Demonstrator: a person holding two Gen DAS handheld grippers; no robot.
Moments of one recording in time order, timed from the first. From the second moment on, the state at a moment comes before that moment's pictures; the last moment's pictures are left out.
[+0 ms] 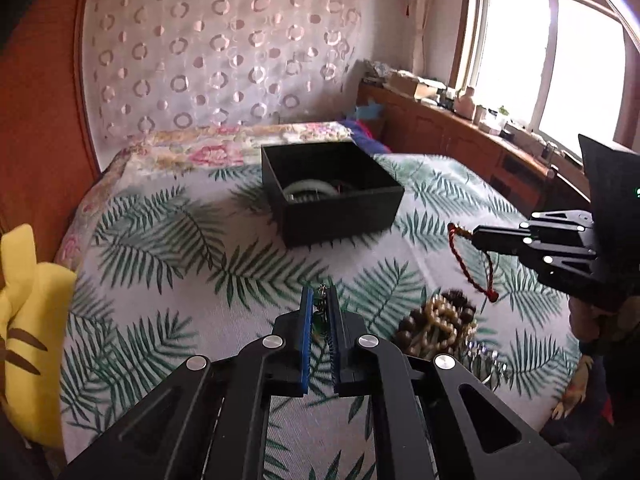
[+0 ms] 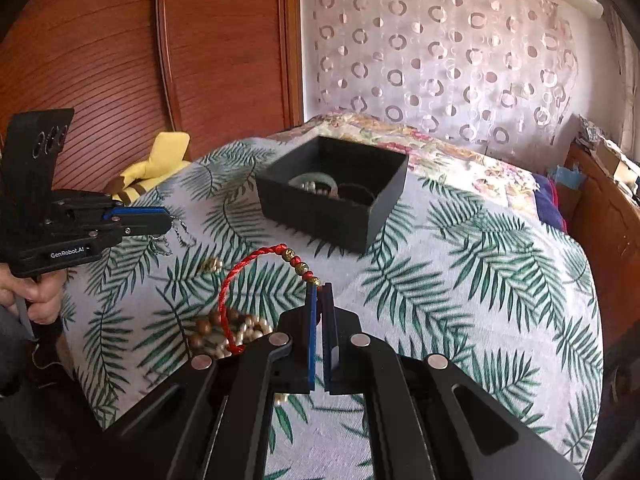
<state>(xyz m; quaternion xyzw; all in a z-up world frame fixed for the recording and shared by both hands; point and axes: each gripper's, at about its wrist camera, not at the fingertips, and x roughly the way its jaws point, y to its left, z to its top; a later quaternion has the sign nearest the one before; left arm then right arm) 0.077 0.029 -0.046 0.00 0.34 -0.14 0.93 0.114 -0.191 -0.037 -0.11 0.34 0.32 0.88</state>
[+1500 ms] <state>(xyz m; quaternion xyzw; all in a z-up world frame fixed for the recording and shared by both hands) 0.211 -0.005 -0.021 0.01 0.34 -0.12 0.93 0.234 -0.159 -0.036 -0.07 0.34 0.29 0.89</state>
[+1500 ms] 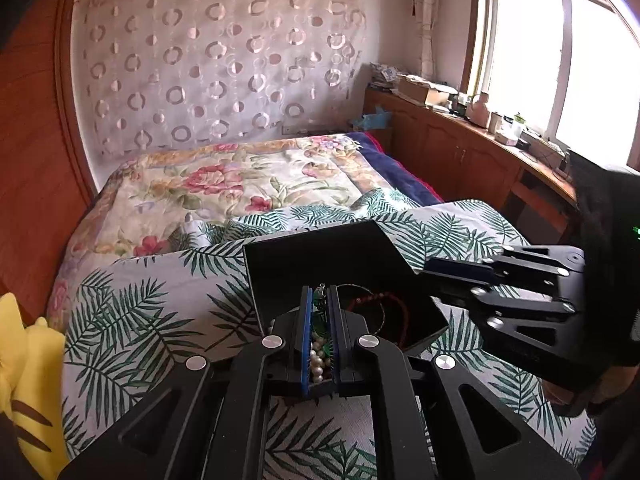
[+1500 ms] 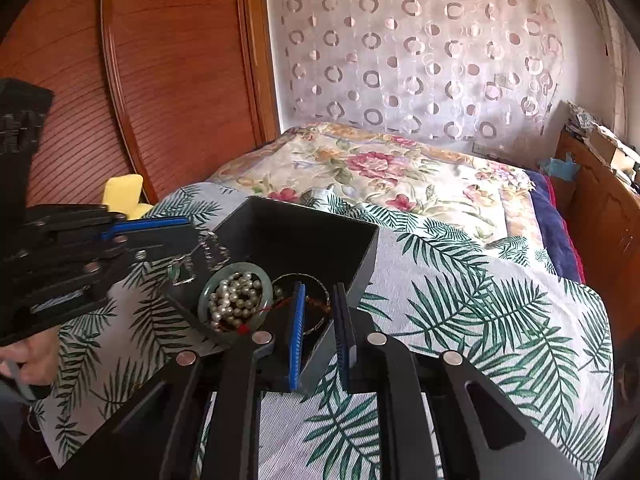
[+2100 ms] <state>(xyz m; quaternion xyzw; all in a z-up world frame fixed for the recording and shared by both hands) 0.154 0.004 -0.030 0.02 0.33 -0.12 0.94 0.145 -0.190 -0.040 -0.05 0.34 0.32 0.88</state>
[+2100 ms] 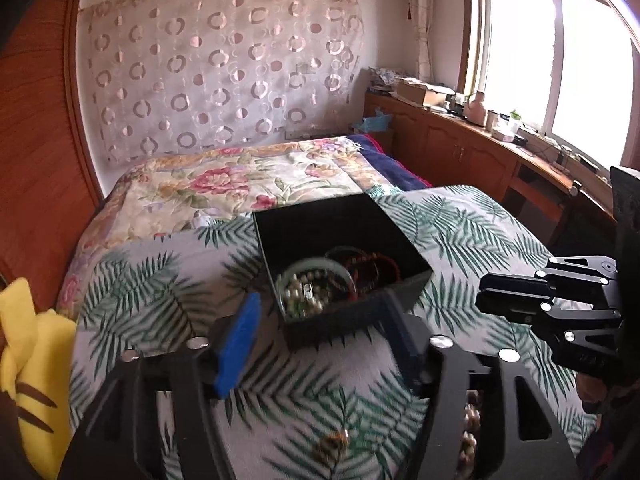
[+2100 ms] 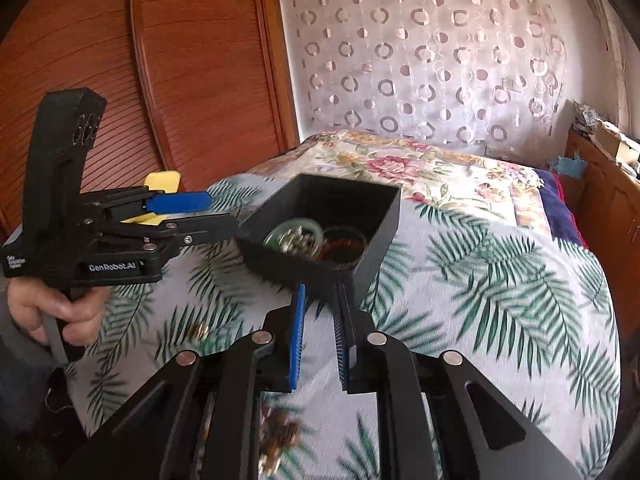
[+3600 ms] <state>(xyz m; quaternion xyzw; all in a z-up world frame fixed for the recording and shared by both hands) 0.077 0.025 -0.072 0.00 0.36 -0.12 0.93 0.099 -0.188 -0.082 -0.11 0.40 0.32 0.85</state>
